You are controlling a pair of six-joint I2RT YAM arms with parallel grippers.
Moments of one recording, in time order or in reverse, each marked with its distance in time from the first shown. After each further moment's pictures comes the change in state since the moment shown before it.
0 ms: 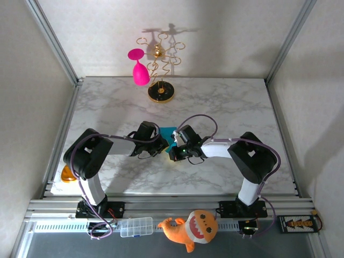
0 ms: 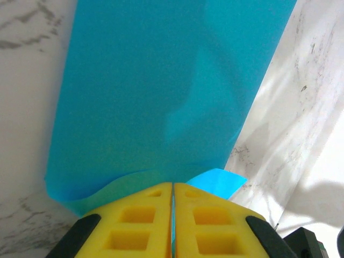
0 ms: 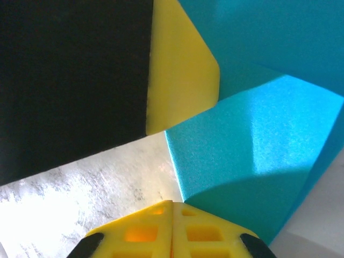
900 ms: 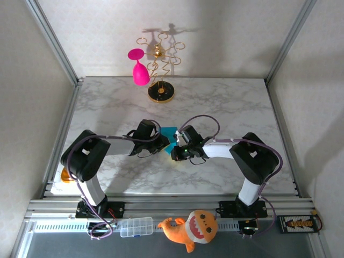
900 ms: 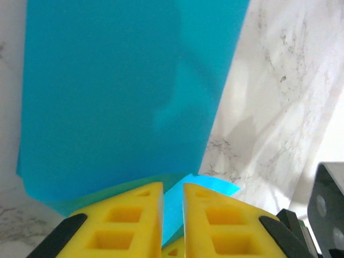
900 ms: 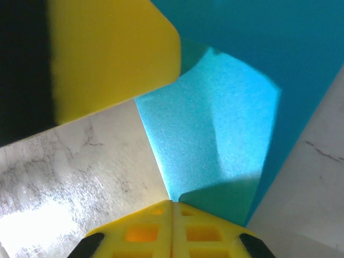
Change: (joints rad) left arm 0.000 -0.042 0.011 -0.021 -0.002 0.105; right arm -0.014 -0.012 -0.017 -0.014 0.013 0.035
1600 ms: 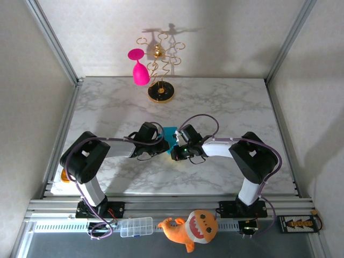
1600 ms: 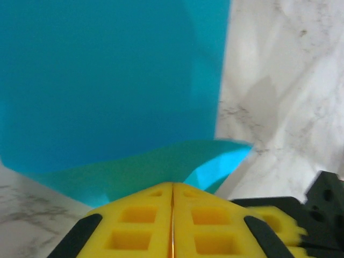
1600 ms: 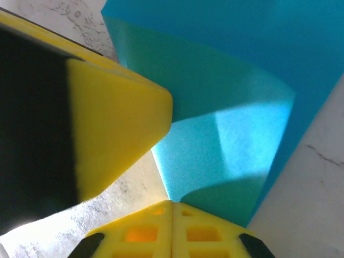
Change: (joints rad) left arm -0.037 -0.008 -0.014 -0.048 -0.035 0.166; right arm -0.003 0.013 0.026 -0.039 -0.005 -0.021
